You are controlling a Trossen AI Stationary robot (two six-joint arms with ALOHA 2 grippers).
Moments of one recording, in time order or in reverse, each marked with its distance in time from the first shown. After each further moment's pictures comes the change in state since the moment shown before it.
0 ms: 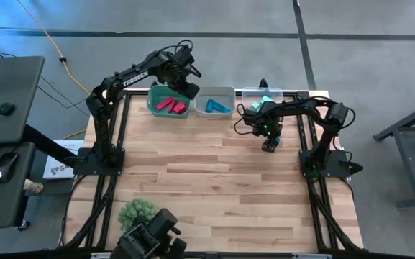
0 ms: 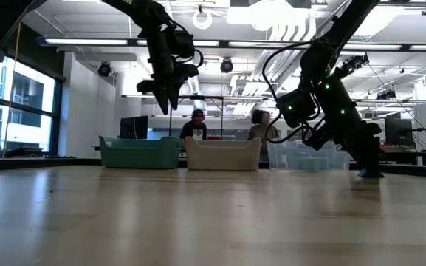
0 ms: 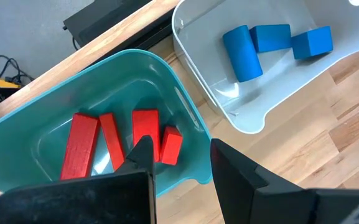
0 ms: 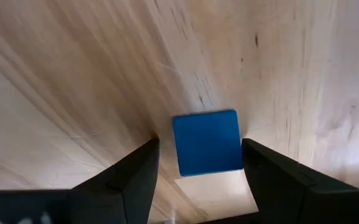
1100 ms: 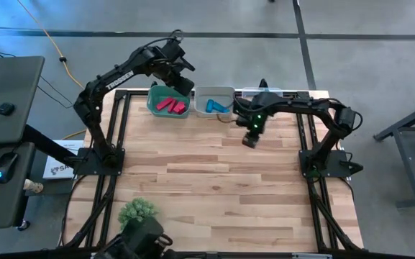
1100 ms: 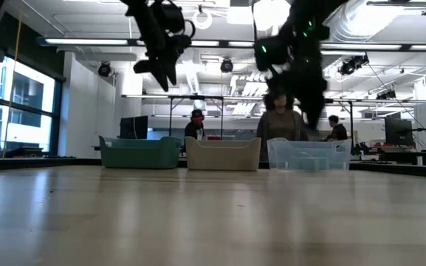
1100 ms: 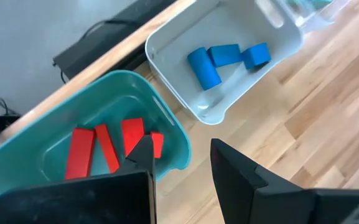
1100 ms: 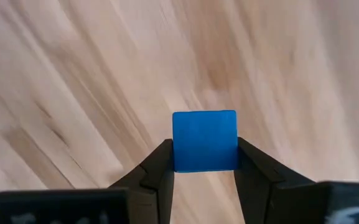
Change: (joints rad) left arm 0.000 -0.142 0.000 -0.003 0.061 0.071; right arm 0.108 -0.102 0.299 -0.080 -0.317 0.193
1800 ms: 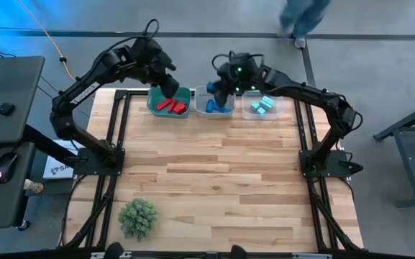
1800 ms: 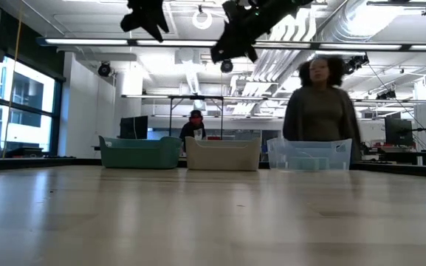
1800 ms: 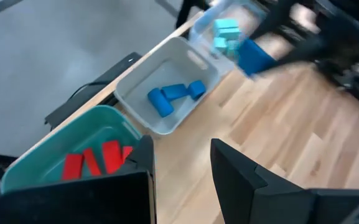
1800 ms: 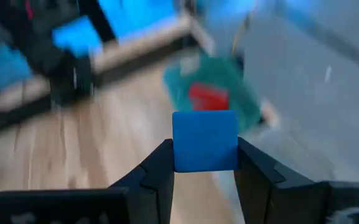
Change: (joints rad) left arm -0.095 -0.292 0.000 -0.001 -0.001 0.000; right arm -0.069 0.001 0.371 0.657 0.014 0.045
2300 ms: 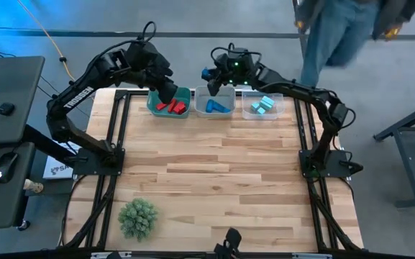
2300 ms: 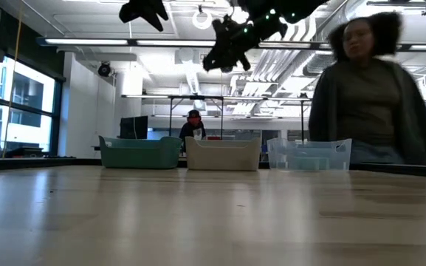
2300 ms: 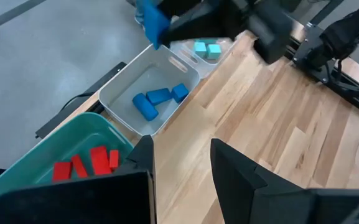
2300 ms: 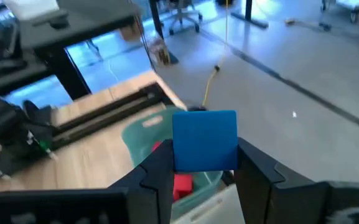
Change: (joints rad) left arm -0.071 -0.056 0.000 0.002 -0.015 -0.003; right arm -0.058 0.090 0.001 0.297 0.076 0.008
